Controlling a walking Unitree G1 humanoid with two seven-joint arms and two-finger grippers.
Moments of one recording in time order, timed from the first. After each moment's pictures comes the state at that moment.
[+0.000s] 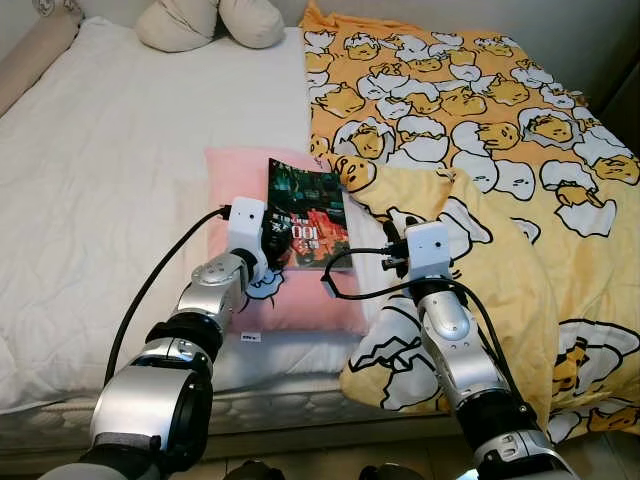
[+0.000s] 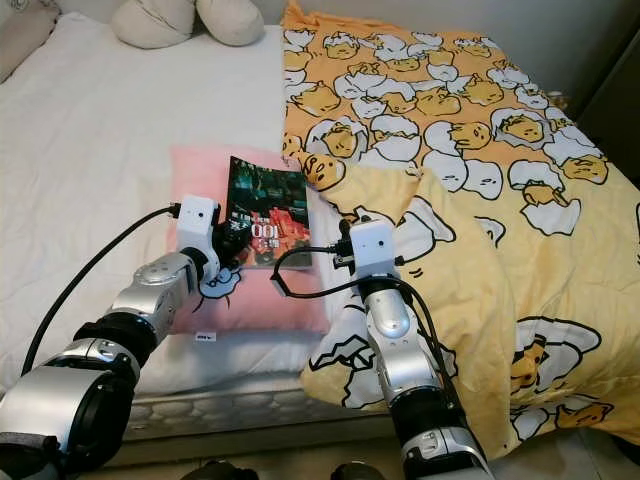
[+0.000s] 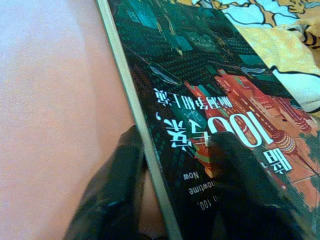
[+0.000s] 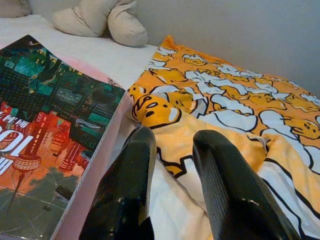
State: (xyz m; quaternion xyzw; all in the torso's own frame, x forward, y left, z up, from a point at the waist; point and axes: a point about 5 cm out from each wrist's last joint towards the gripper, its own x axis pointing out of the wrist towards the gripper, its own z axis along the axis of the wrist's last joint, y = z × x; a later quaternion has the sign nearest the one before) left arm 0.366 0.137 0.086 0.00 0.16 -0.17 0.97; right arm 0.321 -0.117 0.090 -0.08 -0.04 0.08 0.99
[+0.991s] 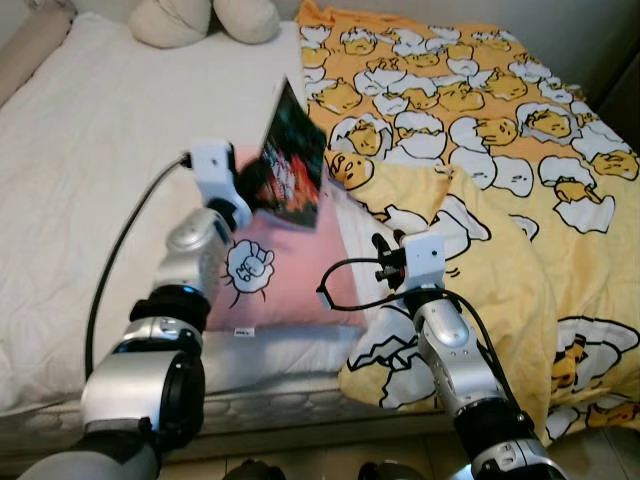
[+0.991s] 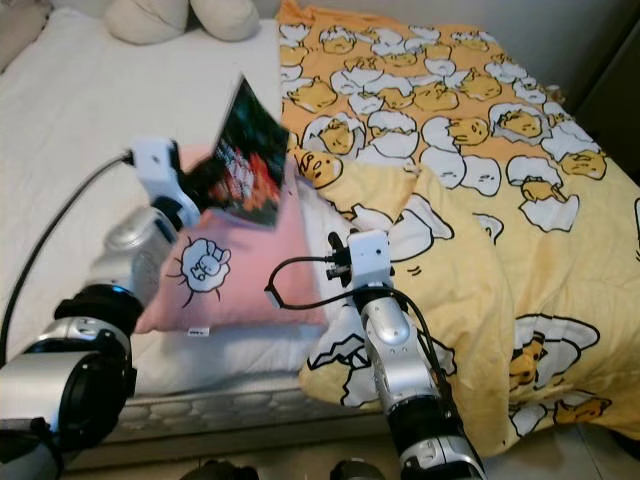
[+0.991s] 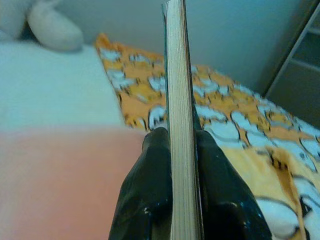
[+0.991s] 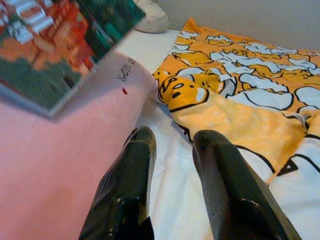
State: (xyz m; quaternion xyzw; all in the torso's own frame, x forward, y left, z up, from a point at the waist) left arm 0.390 0.160 0.165 -0.09 -0.03 -0.15 0.98; right arm 0.313 -0.111 0.080 -0.03 -0.01 0.12 0.99
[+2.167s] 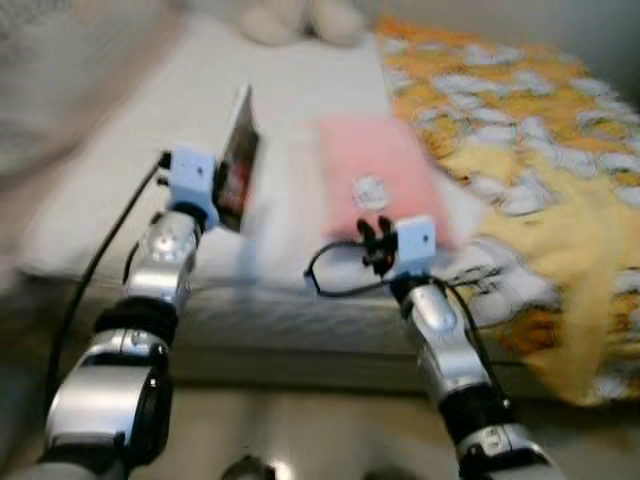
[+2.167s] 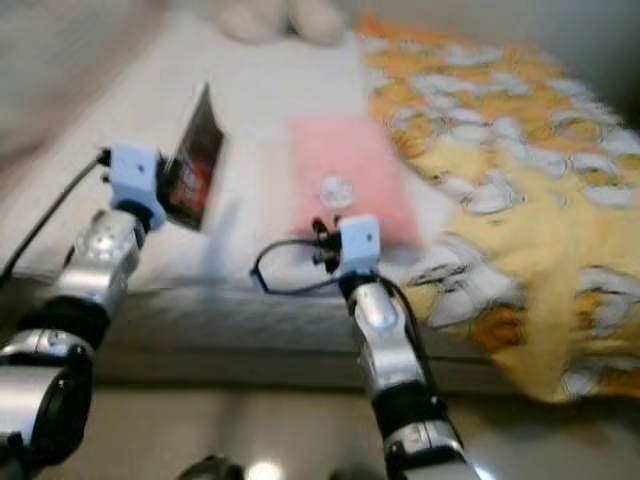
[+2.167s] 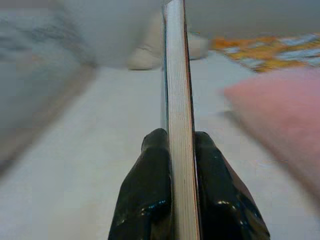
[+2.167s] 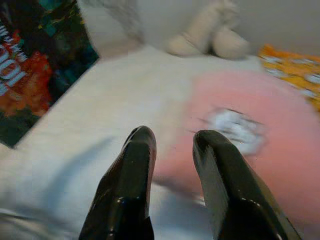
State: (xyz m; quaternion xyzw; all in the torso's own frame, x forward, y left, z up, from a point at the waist) left arm 0.384 0.195 0.161 0.11 -0.03 -0.04 0.99; right arm 0.327 -0.096 0.099 0.02 -0.03 0.15 0.99
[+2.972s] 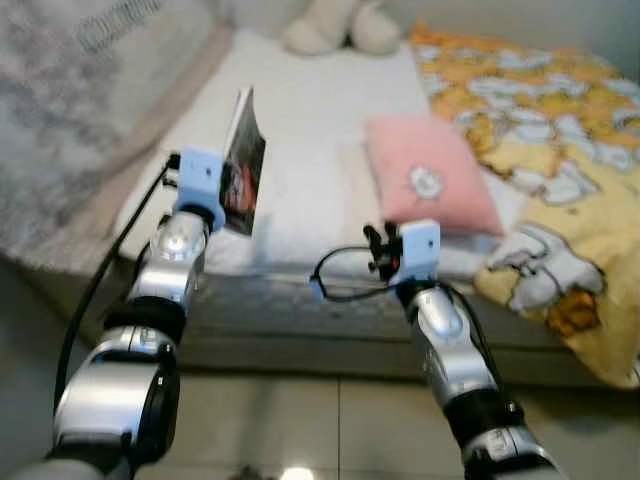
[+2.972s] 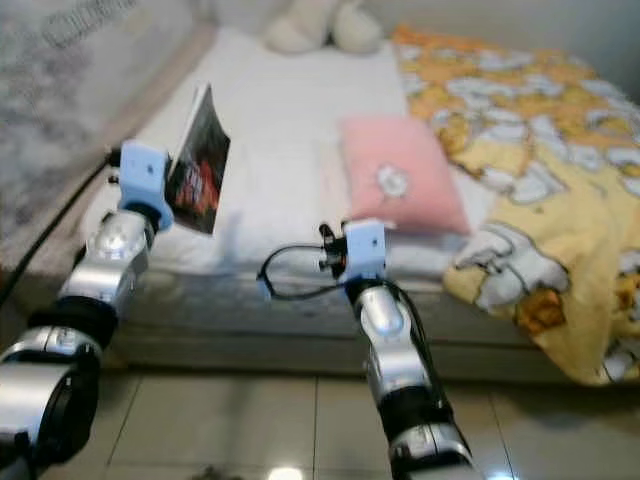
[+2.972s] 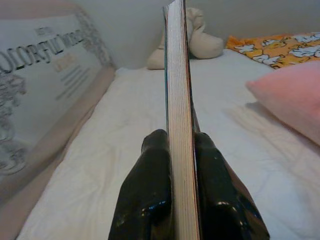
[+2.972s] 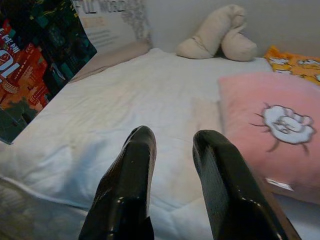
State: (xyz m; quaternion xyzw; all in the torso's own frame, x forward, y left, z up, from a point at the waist) left arm 0.384 0.186 0.152 0.12 -0.01 -0.03 0.99; right arm 0.321 -0.101 0.088 0.01 -0.01 0.14 0.99
